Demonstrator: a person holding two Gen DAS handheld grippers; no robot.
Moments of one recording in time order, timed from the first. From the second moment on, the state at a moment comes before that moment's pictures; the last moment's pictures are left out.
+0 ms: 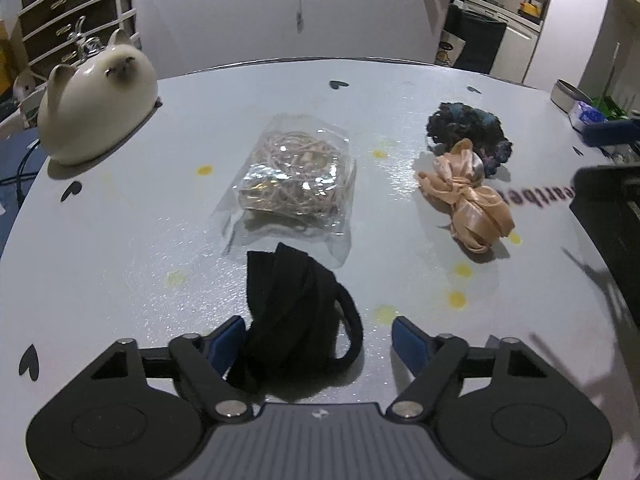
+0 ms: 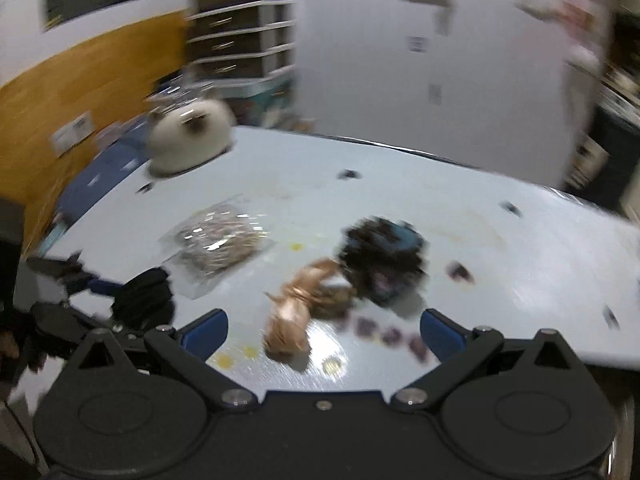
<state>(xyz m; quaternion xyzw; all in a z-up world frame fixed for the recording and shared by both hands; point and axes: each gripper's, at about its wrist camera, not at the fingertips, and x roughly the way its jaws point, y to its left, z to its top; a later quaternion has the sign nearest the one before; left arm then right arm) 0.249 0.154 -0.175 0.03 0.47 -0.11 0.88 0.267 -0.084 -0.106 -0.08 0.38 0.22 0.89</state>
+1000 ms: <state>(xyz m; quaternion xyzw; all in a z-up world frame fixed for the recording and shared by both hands) 0.244 0.166 -0.158 -0.04 0.49 -0.13 0.86 0.325 -0.025 -0.174 -0.30 0.44 0.38 0.76</state>
